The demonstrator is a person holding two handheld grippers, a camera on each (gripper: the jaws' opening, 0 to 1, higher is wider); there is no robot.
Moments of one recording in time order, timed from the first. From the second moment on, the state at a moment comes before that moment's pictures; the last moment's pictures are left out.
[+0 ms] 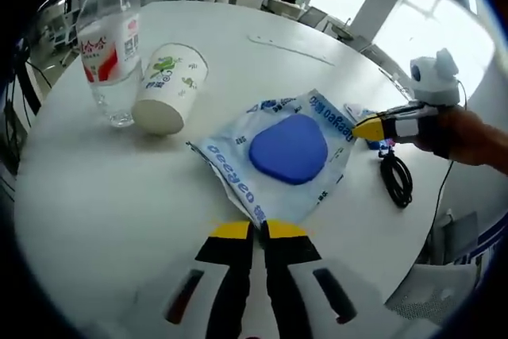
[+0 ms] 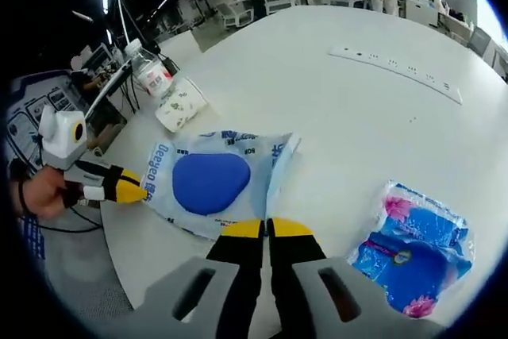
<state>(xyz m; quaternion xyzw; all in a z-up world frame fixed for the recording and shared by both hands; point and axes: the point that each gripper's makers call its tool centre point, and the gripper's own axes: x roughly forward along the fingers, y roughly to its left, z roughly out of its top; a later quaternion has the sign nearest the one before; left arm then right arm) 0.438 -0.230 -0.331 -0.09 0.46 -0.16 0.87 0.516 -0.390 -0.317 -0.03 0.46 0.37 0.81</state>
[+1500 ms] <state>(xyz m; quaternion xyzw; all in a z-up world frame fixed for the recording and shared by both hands) 0.528 -0.261 -0.304 -0.04 0.42 -0.20 0.88 0.528 -0.424 -0.295 0.01 0.41 0.31 0.86</state>
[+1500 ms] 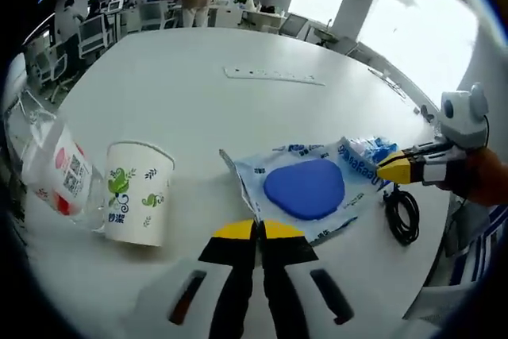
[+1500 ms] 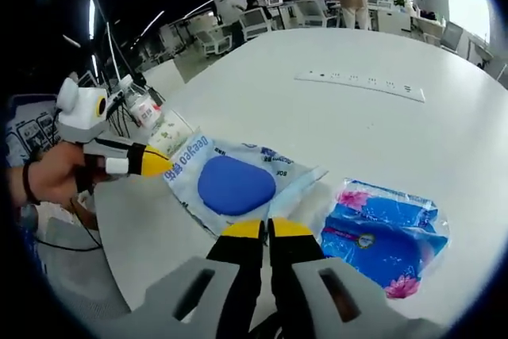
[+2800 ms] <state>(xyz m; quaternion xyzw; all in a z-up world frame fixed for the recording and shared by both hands) 0.518 -0.242 -0.314 -0.04 0.44 -0.17 0.88 0.521 -0.445 -0.314 -0.01 0.43 0.27 0.86</state>
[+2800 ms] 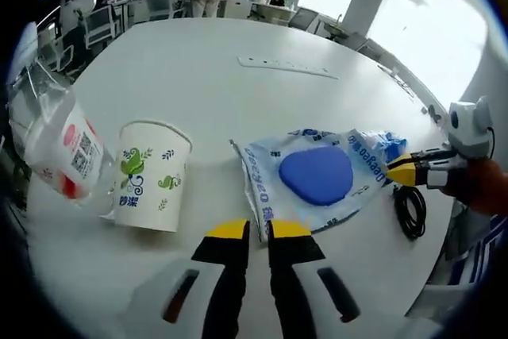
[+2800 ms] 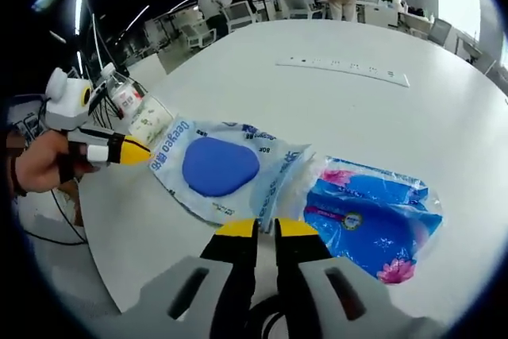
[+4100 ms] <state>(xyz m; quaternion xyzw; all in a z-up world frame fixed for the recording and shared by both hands) 0.486 -0.206 -0.287 -0.02 0.42 -0.17 0.89 0.492 -0.452 -0.291 0.01 0.41 0.25 0.88</state>
